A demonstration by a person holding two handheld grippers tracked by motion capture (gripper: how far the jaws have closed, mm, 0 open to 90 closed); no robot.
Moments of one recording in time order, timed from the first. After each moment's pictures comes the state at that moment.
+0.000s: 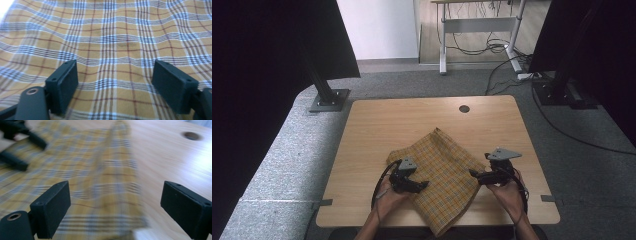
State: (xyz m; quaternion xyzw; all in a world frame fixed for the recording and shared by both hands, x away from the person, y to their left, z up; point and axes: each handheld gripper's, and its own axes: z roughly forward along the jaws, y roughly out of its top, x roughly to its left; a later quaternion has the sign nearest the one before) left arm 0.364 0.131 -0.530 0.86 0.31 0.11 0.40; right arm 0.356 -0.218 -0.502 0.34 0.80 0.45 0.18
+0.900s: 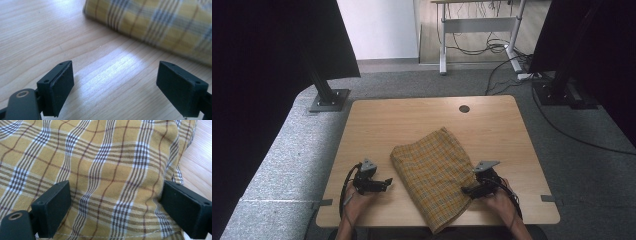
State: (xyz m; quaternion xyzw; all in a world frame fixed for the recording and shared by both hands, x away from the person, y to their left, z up) left arm 0.361 0.244 -0.548 0.81 0.43 0.17 0.35; right arm 0.355 -0.194 -0.555 0.34 0.86 0.36 0.12
